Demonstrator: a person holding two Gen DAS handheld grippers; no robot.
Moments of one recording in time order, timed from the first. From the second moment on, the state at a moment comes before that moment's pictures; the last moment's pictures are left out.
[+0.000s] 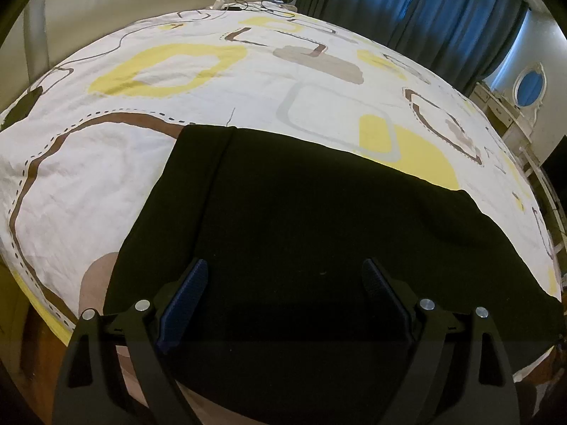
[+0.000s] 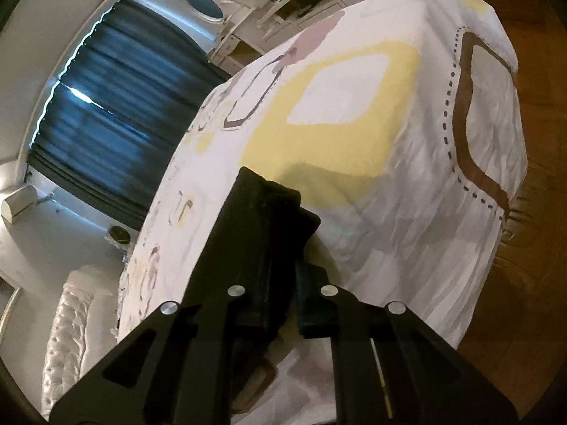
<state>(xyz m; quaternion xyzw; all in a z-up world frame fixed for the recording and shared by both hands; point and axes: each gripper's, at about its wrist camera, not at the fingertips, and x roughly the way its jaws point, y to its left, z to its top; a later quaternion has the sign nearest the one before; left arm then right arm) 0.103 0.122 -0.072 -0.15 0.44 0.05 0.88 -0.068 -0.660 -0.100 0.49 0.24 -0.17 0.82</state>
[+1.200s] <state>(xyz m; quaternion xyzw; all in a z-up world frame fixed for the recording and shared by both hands) 0.109 0.113 -0.076 -0.12 0.44 0.07 0.89 0.043 -0.726 -0.115 0.44 0.45 0.15 0.76</state>
